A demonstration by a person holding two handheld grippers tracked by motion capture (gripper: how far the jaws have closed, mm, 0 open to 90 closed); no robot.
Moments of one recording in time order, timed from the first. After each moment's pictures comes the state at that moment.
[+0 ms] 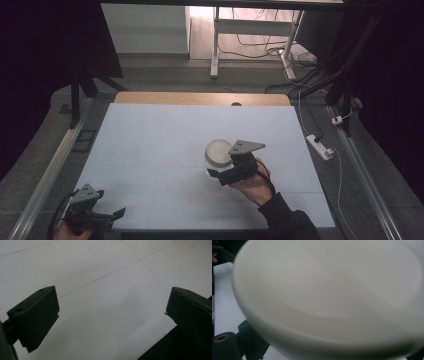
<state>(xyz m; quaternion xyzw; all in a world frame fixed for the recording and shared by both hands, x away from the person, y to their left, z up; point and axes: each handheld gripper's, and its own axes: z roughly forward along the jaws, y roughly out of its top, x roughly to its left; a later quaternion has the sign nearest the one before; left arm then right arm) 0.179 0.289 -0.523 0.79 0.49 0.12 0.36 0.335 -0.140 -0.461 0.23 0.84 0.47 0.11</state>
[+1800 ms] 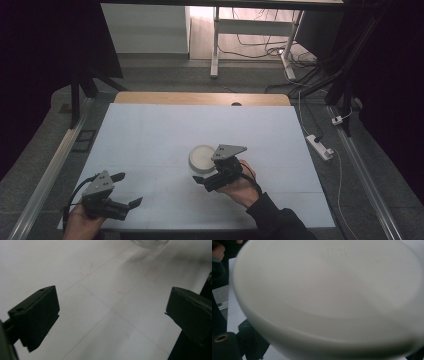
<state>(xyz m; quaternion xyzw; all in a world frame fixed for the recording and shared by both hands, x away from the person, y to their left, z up) 0.215 0.247 -0.491 0.81 0.34 0.15 0.45 0.325 -0.105 -0.467 0.18 0.86 0.47 0.09</state>
